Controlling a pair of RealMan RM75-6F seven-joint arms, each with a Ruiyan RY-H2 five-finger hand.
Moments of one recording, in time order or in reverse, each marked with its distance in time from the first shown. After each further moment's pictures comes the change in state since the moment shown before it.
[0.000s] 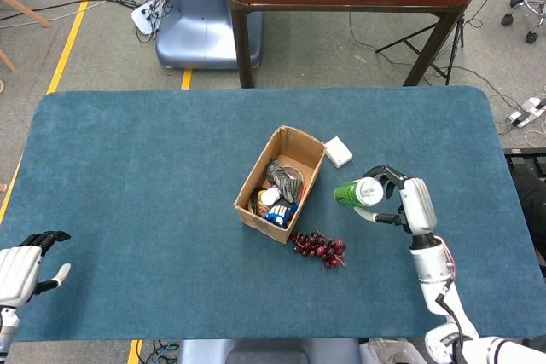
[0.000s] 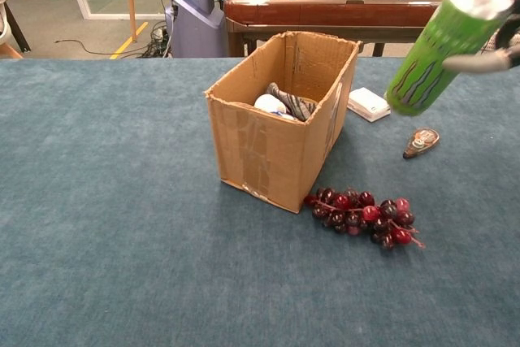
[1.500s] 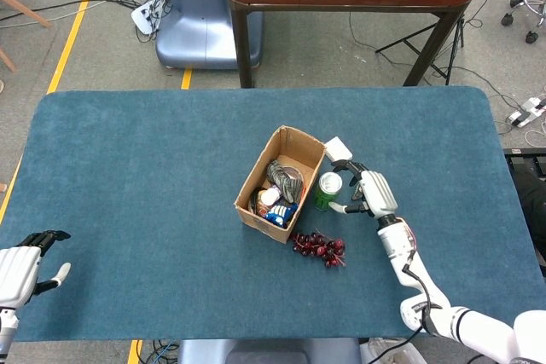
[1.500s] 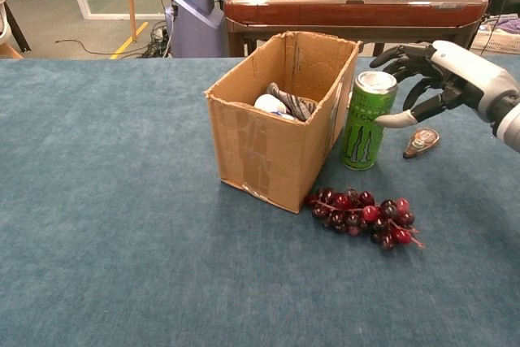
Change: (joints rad) left arm 0.006 -0.003 0.001 0.005 0.021 0.024 -0.013; right arm 0.175 -0.199 0.027 0.338 0.124 -0.362 0.042
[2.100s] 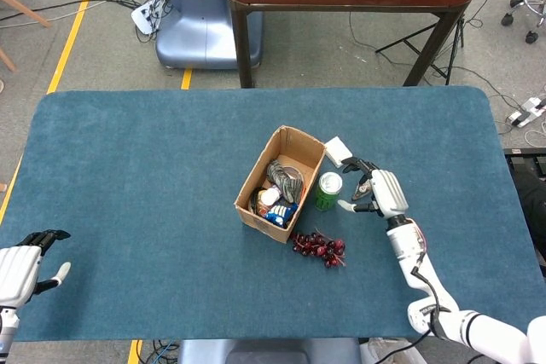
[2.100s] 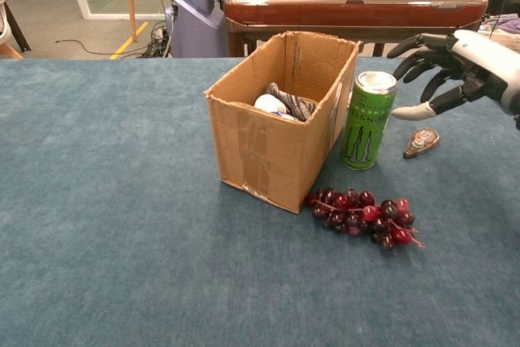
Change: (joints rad) left arm -0.001 -0.007 -0.003 0.005 -0.002 0.003 0.012; right arm -0.033 0.047 0.007 -0.053 -0.002 0.030 -0.033
